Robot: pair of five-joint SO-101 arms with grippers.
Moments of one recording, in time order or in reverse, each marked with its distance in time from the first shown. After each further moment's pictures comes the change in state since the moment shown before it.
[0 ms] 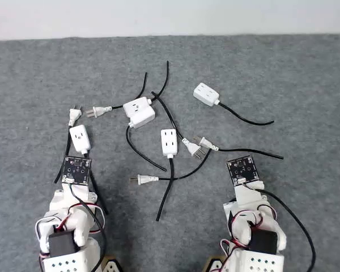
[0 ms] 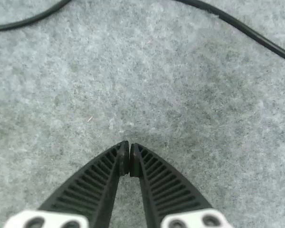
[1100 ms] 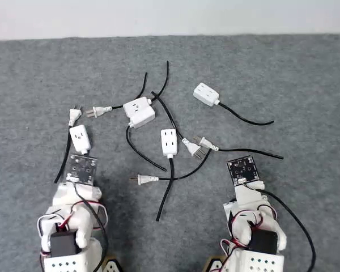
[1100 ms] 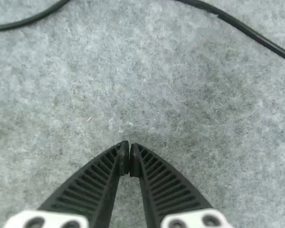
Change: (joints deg) left arm 4.2 0.0 -1.6 -6.7 0.0; right arm 0.2 0.0 0.0 0.0 0.0
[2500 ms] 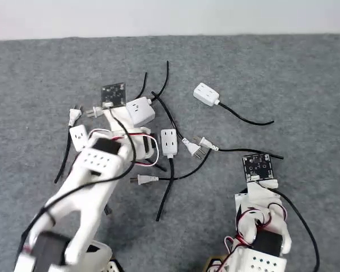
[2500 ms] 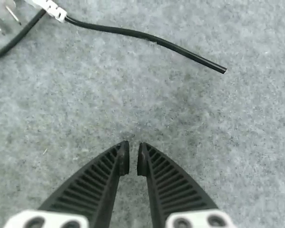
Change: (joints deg) left arm 24.8 92.3 -52.7 -22.9 41.4; right arm 7.5 0.0 -0.4 -8.6 0.9
